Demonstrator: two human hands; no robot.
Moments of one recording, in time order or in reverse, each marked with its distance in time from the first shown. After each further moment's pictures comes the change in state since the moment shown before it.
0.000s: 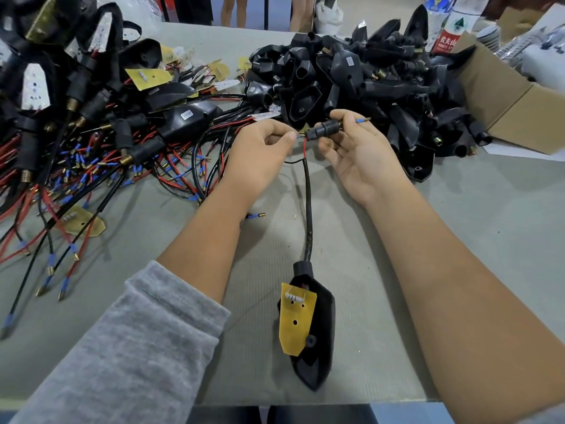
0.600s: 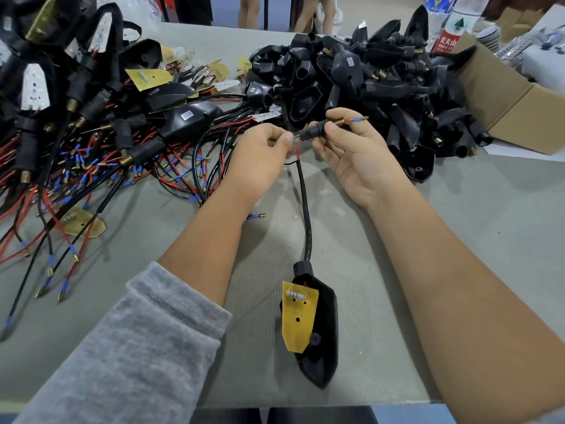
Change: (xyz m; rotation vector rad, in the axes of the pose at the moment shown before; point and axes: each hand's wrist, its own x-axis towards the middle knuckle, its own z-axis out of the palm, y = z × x) left_hand 0.003 -0.001 0.003 0.097 -0.025 -0.052; right_hand -0.007 -0.001 0.001 -0.012 -0.124 -0.033
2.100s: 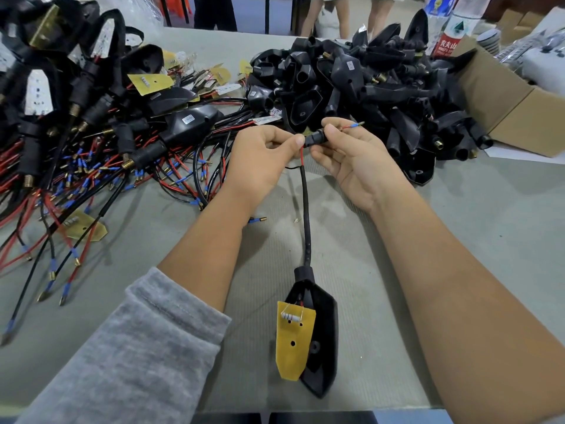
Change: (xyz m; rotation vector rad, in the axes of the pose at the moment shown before) left_hand -0.010 0.007 -0.003 -0.160 0.042 0.083; right_hand 0.002 -0.001 -0.002 -0.029 0.022 0.070
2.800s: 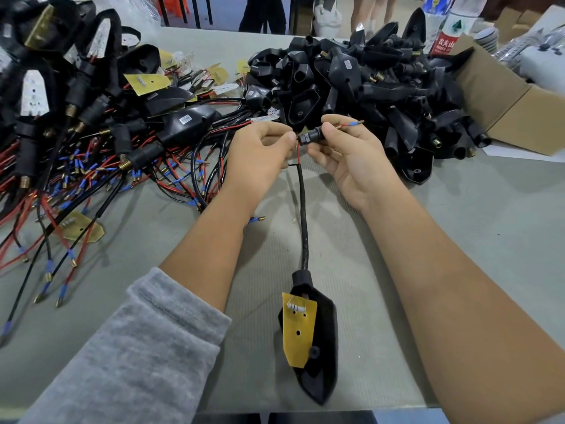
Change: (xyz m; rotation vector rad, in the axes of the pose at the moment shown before) left_hand 0.005 -0.004 0.003 -0.075 0.046 -0.084; right_hand 0.000 0.003 0.005 0.017 0.077 -0.042
